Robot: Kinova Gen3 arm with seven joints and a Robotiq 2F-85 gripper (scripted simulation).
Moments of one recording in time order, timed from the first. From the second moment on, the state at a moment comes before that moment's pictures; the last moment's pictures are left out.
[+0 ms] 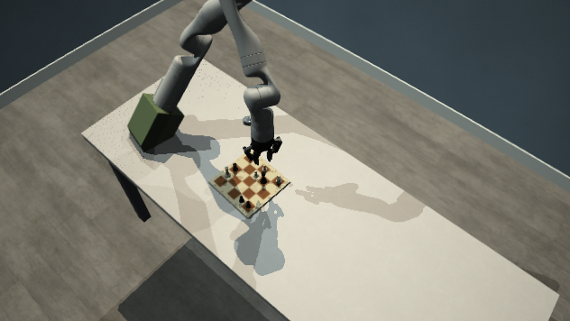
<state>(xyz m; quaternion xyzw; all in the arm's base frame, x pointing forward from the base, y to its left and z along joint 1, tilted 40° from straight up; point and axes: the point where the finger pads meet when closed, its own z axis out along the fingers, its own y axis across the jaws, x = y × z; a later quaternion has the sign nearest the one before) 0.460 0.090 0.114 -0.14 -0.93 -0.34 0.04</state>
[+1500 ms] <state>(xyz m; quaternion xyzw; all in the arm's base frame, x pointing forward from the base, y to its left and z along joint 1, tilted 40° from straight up) 0.462 0.115 0.082 -0.14 -0.93 -0.34 0.04</state>
